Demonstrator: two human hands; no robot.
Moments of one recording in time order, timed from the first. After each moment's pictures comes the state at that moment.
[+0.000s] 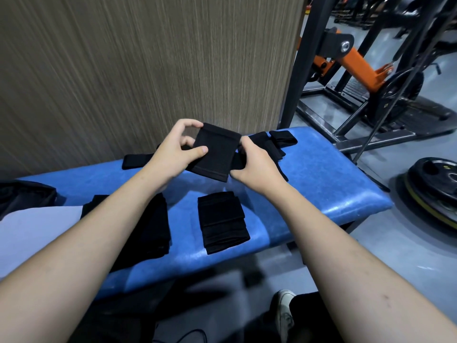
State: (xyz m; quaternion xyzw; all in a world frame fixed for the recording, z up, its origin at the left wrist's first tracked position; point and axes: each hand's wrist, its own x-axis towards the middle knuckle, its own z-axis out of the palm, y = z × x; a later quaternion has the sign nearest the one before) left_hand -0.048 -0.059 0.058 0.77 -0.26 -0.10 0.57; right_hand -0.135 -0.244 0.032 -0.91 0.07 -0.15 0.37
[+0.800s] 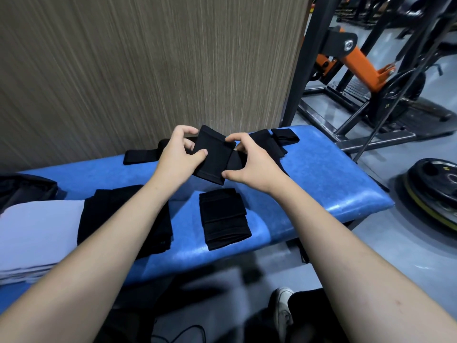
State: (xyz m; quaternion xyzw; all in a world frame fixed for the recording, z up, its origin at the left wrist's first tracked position) left_hand -0.060 -0.066 0.040 0.83 -0.18 0.00 0.53; right_hand -0.142 -0.243 0.037 -0.89 0.01 -0.11 0.45
